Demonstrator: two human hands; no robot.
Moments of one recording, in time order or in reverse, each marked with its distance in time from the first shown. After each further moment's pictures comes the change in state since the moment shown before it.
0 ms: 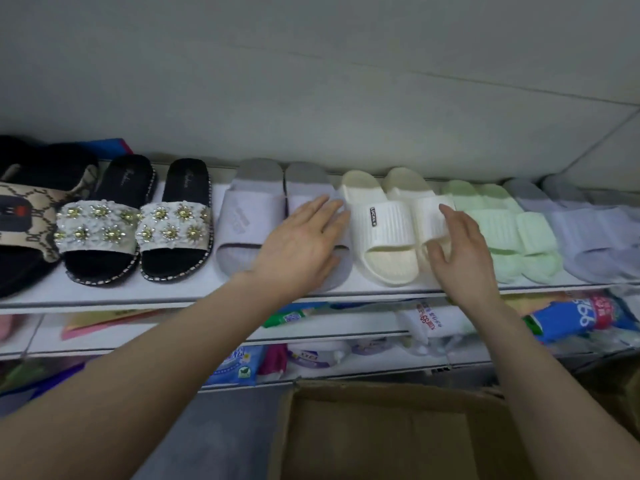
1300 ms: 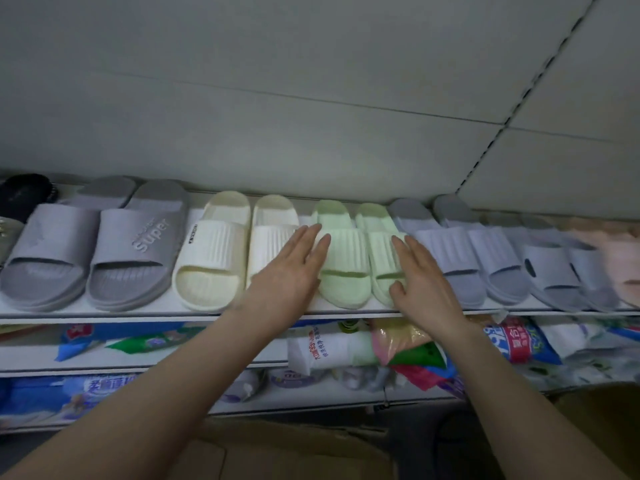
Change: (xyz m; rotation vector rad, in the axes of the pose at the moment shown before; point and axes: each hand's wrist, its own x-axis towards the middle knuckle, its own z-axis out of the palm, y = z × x) left_hand 0.148 0.221 0.081 -0.045 0.060 -0.112; right_hand 0.038 0.233 -0.092 -0.104 -0.307 -0.093
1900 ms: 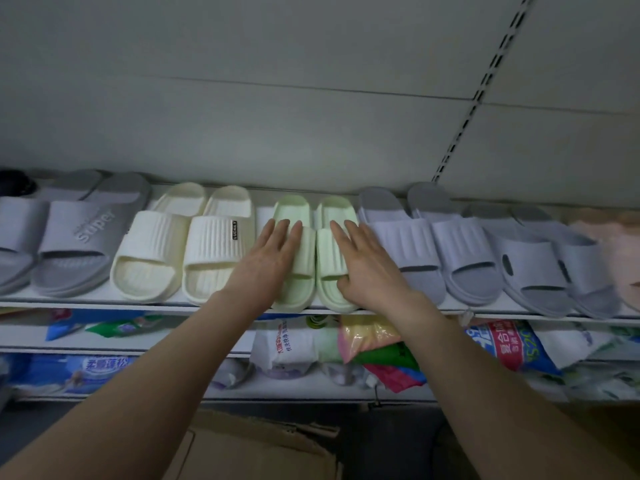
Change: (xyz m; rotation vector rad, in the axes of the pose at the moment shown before) left_hand 0.054 0.057 0.047 0.133 -0.231 -0.229; right_hand 0.036 0.043 -0.006 -0.019 -0.197 -0.286
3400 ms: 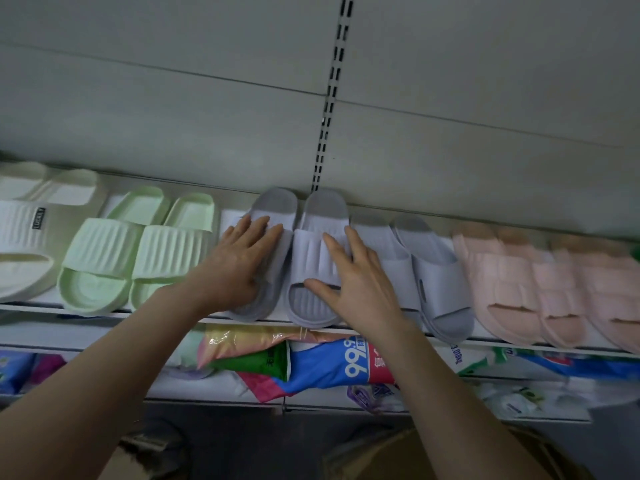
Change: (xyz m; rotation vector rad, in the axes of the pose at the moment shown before) left_hand 0.103 0.192 0.024 -0.175 -0.078 0.025; right_hand -0.087 0.227 -0.060 0.058 0.153 0.042
